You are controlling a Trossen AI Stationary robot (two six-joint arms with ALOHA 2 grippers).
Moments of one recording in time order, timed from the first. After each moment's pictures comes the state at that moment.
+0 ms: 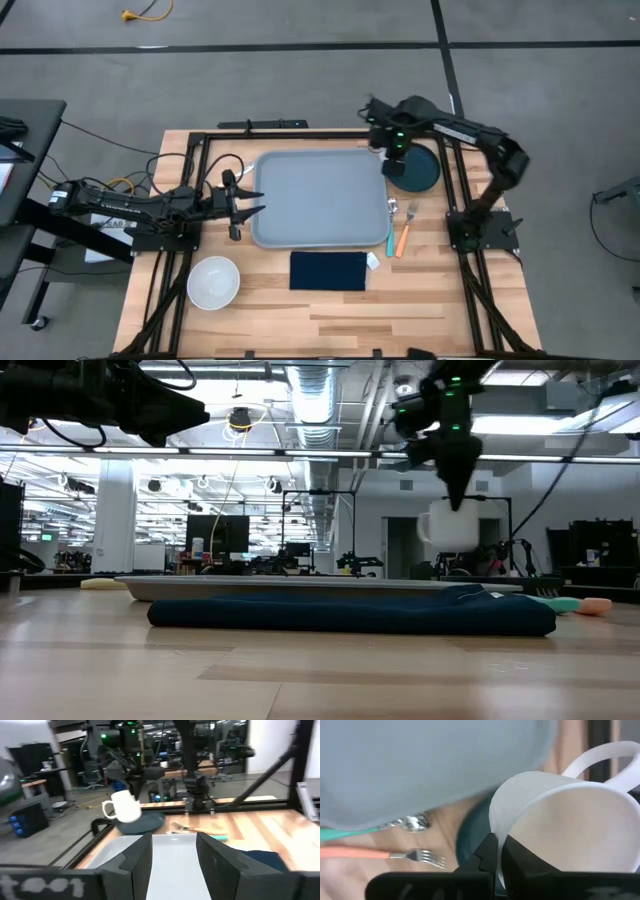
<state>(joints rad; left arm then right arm) -0.06 0.58 0.20 0.44 -0.26 0.13 -0.59 1.72 1.54 -1.36 0.05 -0.39</state>
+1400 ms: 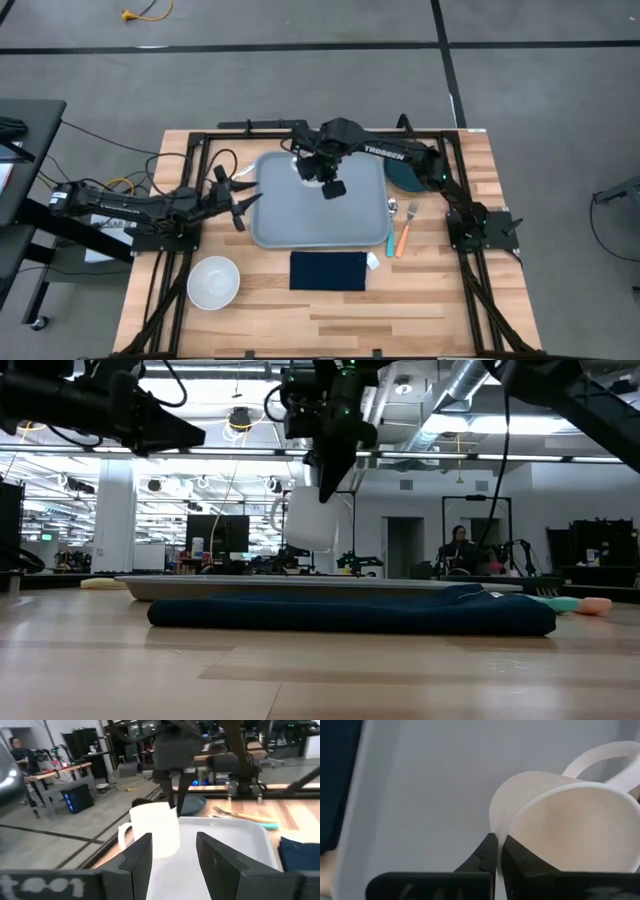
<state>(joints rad) -0.06 0.56 0.18 0.36 -0.47 0.12 -0.24 2.29 2.36 -1.41 -0.08 -0.66</state>
